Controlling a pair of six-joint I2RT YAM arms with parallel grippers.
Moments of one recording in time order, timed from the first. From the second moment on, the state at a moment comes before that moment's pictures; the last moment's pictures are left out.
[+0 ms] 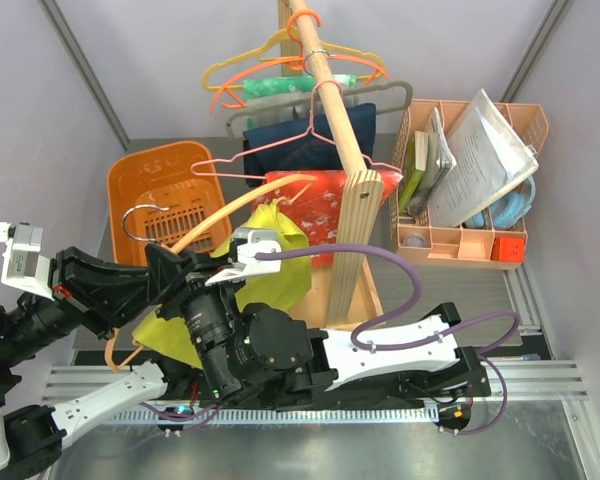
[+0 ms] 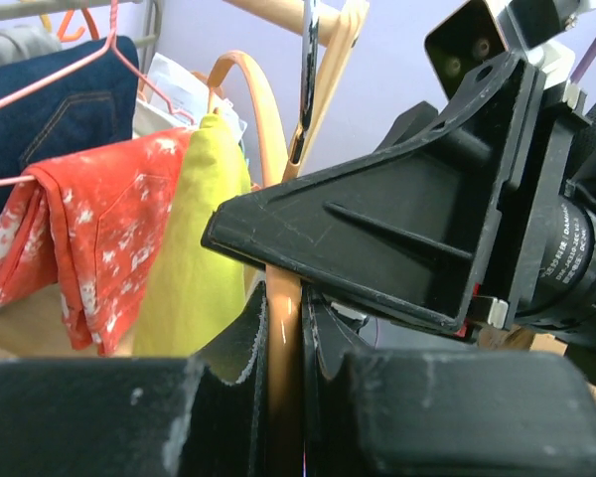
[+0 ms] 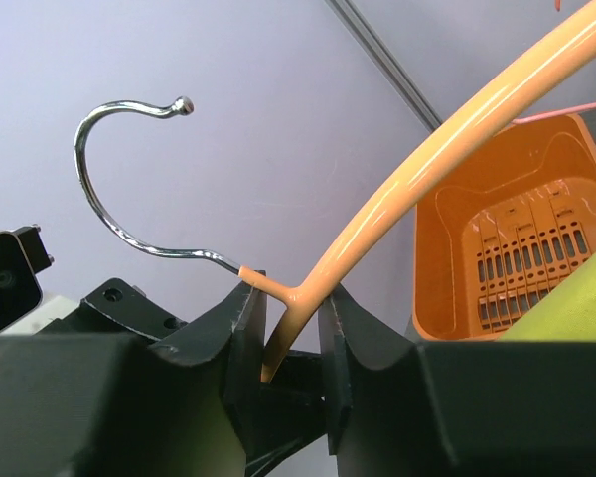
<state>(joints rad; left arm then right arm) -0.87 0.56 1.58 -0.81 0.19 -0.40 1.78 1.96 2.27 0.34 1.29 0.17</state>
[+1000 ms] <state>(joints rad) -0.87 0.47 1.65 -0.71 0.22 -0.37 1.78 1.77 2.03 -0.13 1.24 0.54</state>
